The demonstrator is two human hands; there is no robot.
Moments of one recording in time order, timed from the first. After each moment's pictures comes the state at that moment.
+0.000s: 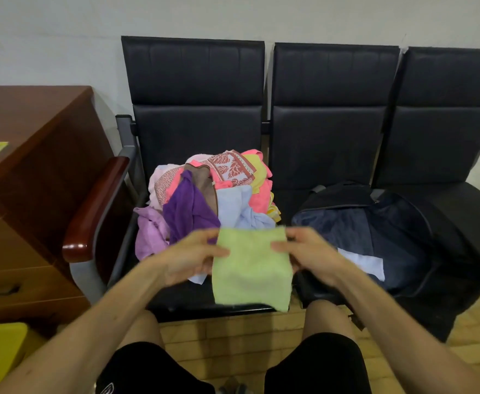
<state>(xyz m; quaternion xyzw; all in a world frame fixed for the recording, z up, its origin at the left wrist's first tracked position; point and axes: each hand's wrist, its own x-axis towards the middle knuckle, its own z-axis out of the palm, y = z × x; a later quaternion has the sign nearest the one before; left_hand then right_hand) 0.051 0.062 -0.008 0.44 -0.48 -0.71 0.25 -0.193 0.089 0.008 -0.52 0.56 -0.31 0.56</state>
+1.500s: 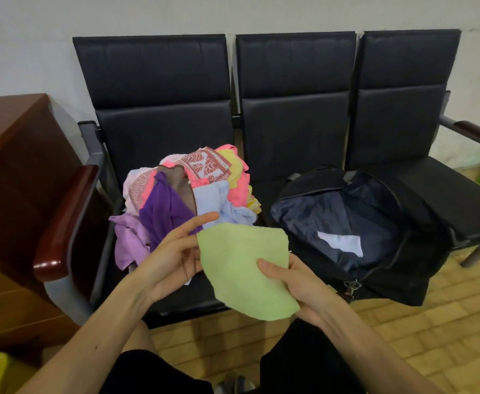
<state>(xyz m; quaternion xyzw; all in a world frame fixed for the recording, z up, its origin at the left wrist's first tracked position) 0.036 0.085 0.007 0.35 -0.38 -0.77 0.38 -0.179 0.164 -0.003 -0.30 0.40 -0.47 0.72</state>
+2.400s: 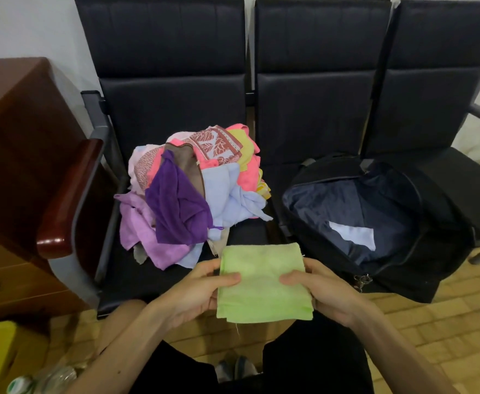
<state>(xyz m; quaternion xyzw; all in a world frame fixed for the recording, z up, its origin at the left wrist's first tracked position) 0.026 0.114 -0.051 0.47 -0.37 -0.77 0.23 -0.206 0.154 -0.038 -0.28 0.58 -0.34 0.68</state>
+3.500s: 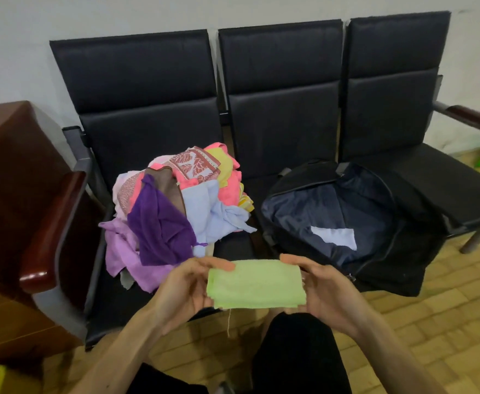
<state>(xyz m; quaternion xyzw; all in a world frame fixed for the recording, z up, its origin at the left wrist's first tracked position) 0.004 0.111 -0.028 0.37 -0.39 -0.79 0.29 -0.259 0.184 -0.047 -0.29 0.37 -0.47 0.75</state>
